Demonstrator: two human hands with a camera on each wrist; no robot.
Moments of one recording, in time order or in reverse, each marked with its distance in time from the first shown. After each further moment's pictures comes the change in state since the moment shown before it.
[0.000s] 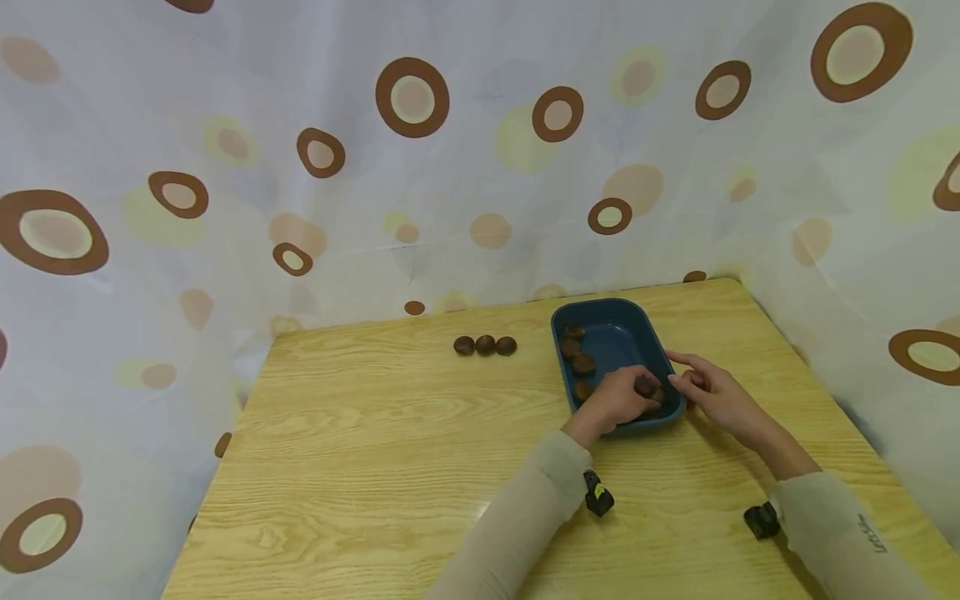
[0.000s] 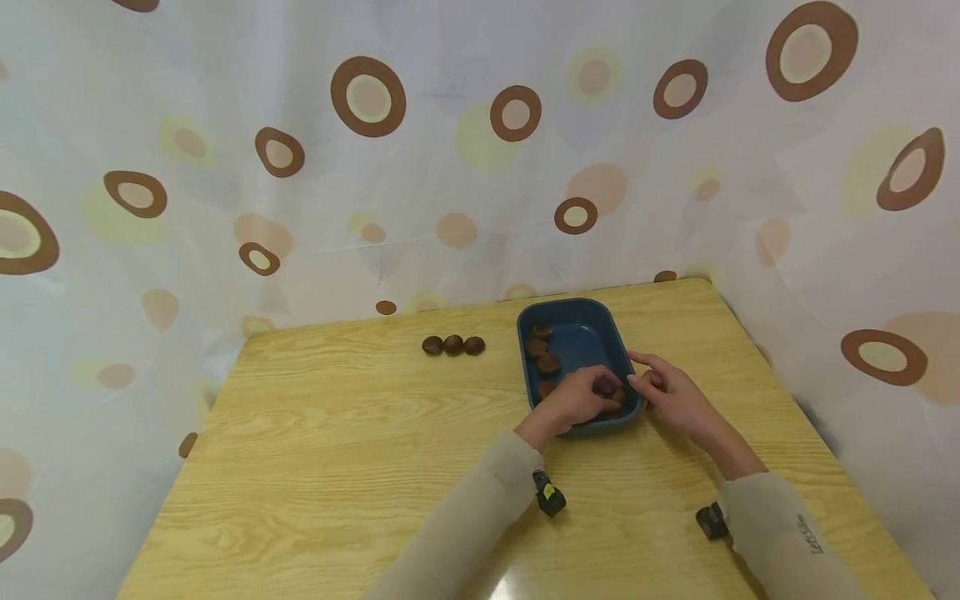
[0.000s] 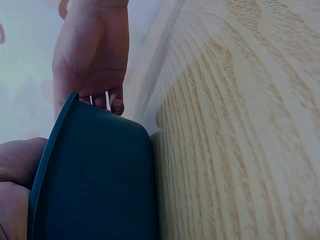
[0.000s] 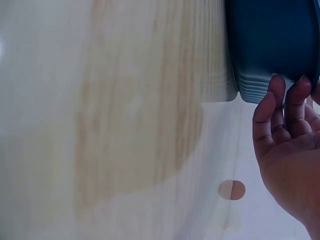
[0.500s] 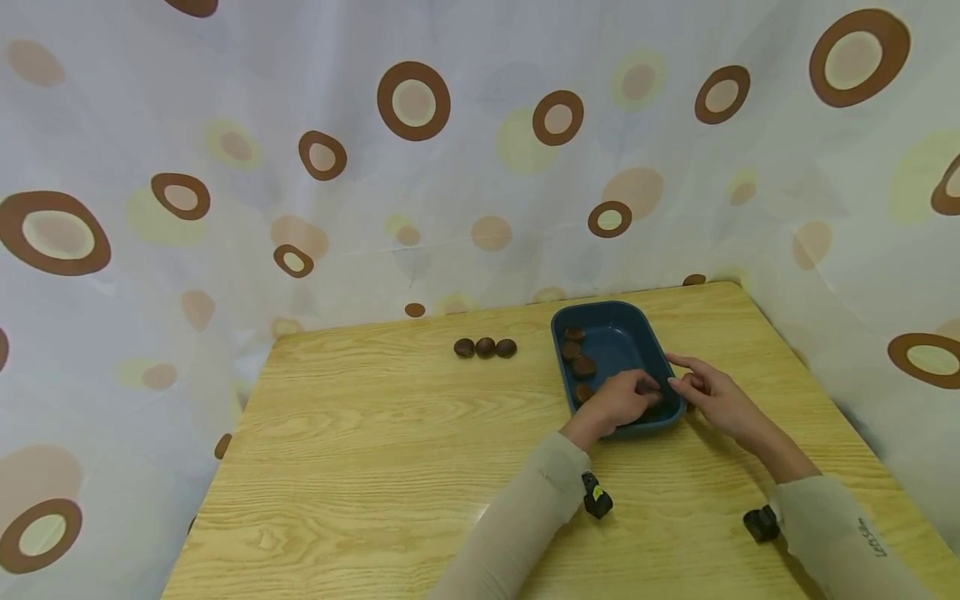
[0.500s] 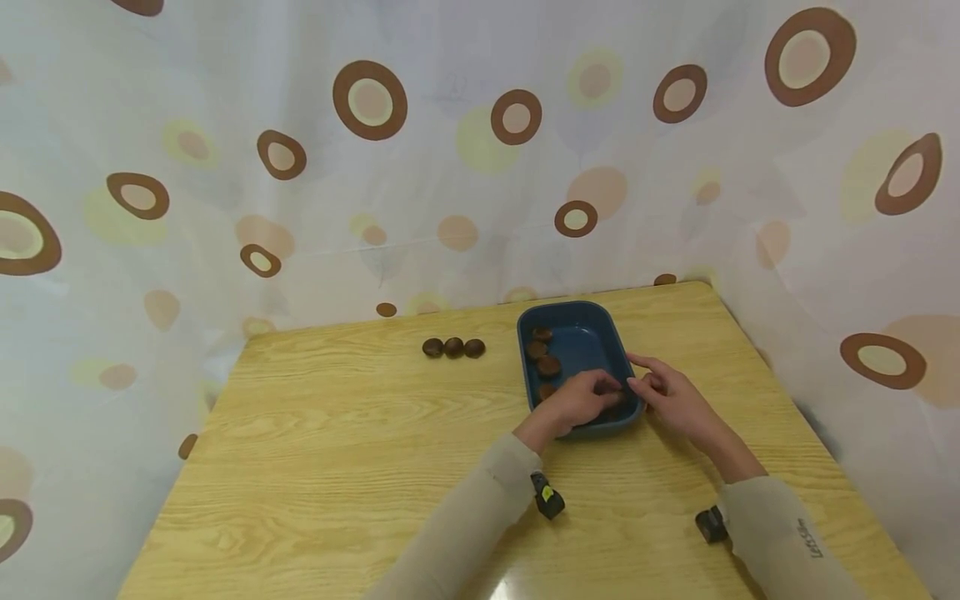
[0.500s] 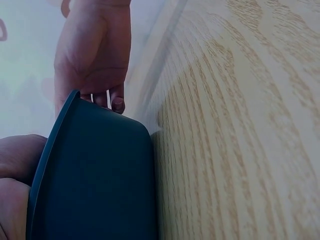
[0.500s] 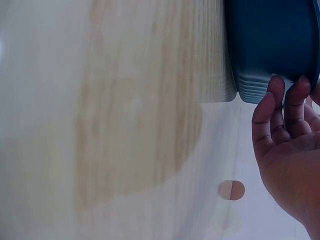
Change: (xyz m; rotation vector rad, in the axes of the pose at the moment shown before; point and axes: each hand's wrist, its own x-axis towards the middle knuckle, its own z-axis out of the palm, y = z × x) left_hand -0.002 0.003 0.000 -0.057 -0.026 -0.047; right_hand -0.001 0.000 -0.001 -0.007 0.005 -0.003
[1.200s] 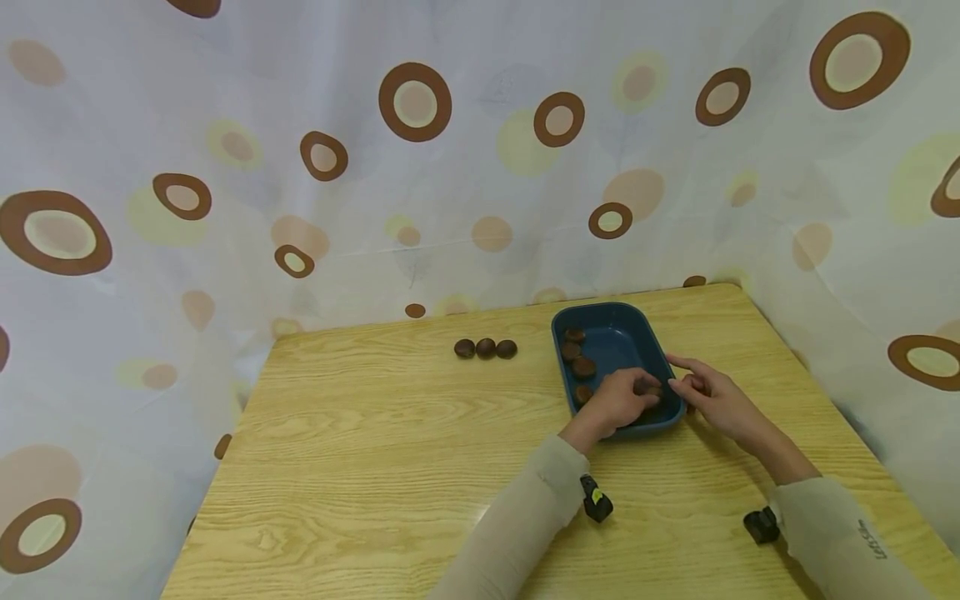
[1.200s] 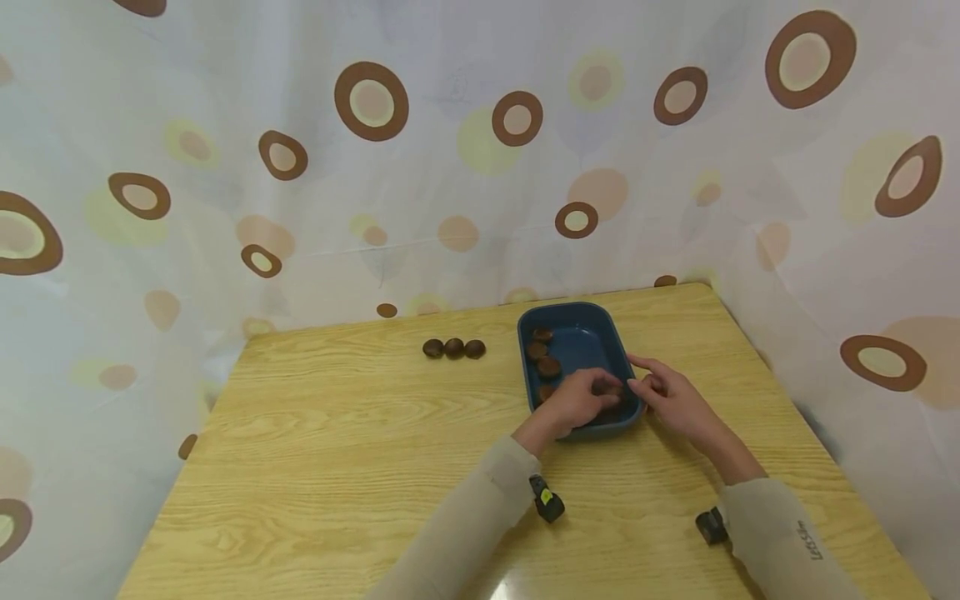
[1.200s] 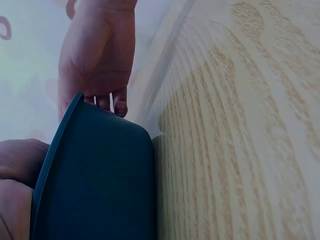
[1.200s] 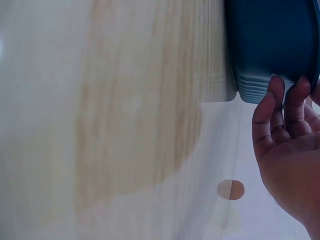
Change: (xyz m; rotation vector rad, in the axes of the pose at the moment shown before) left_hand 0.000 -0.002 0.000 -0.006 0.063 0.052; right_hand 0.001 0.001 0.000 -0.015 0.004 0.009
